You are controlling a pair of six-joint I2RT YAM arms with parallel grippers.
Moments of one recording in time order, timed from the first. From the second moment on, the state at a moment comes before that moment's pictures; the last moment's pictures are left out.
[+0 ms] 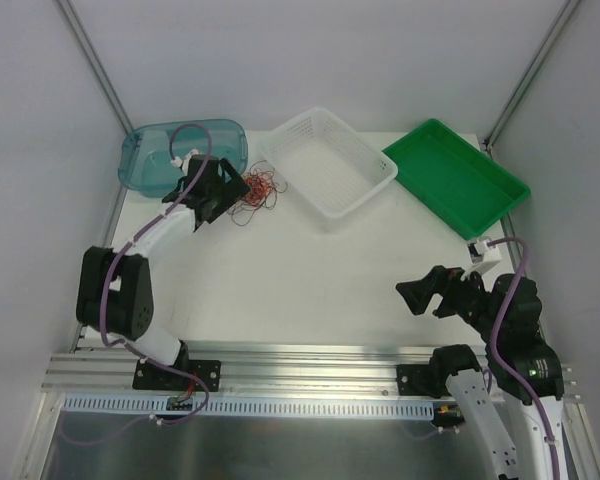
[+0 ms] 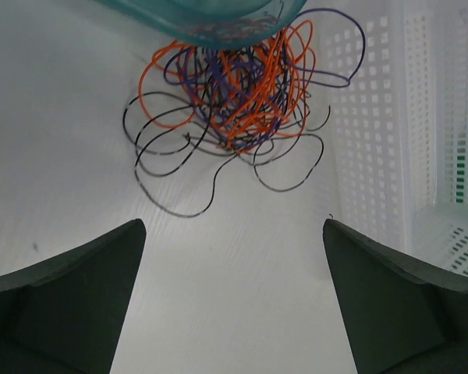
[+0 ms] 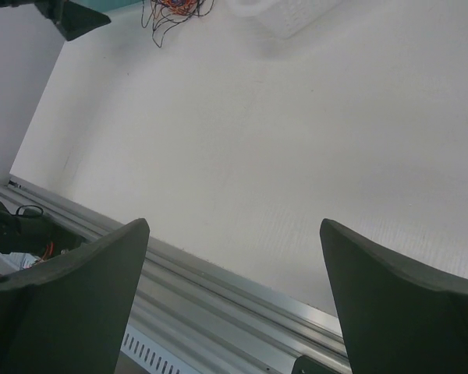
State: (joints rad) left arm -0.21 1.50 1.02 -0.23 -0.05 -0.83; right arm 0.19 0.31 0.80 -0.90 -0.35 0.35
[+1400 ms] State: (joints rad) left arm -0.85 1.24 0.63 -0.27 -0.05 -0.79; right arm 0.45 0.60 0.67 -0.77 -0.38 0.41
